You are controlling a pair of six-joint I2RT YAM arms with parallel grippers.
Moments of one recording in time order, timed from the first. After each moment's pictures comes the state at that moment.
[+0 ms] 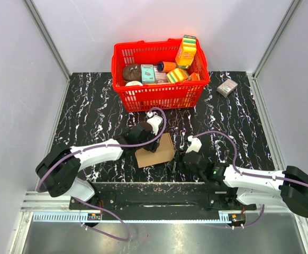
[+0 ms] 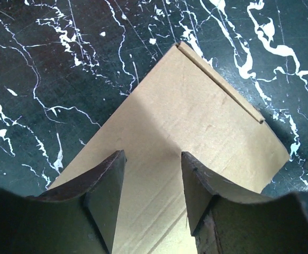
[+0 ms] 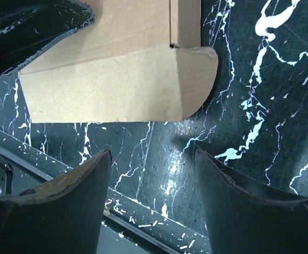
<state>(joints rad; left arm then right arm) -0.83 1.46 0.77 -0.01 -0.09 -0.23 1.09 1.06 0.36 0.04 0.33 0.92</state>
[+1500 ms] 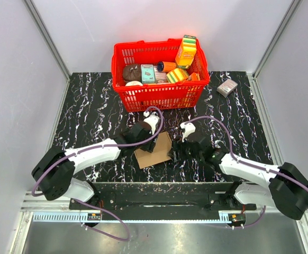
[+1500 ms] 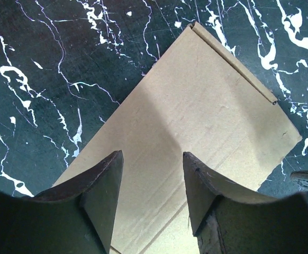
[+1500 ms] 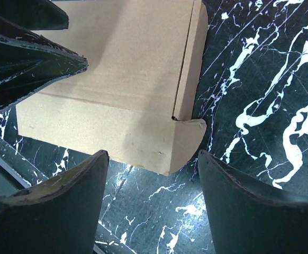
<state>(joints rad) -0.83 1.40 0.79 -0.16 -0.16 -0.27 0.81 1.17 0.50 0.06 0.01 0.44</state>
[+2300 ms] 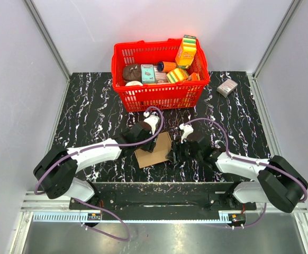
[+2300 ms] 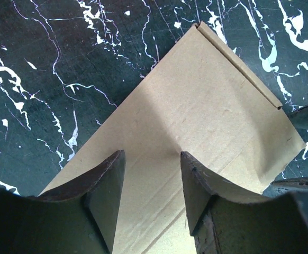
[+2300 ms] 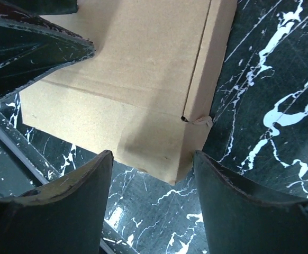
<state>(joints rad) -0.83 1.43 0.78 -0.12 -0.15 -0.28 0.76 1.27 0.46 0.18 -0.13 0.48</state>
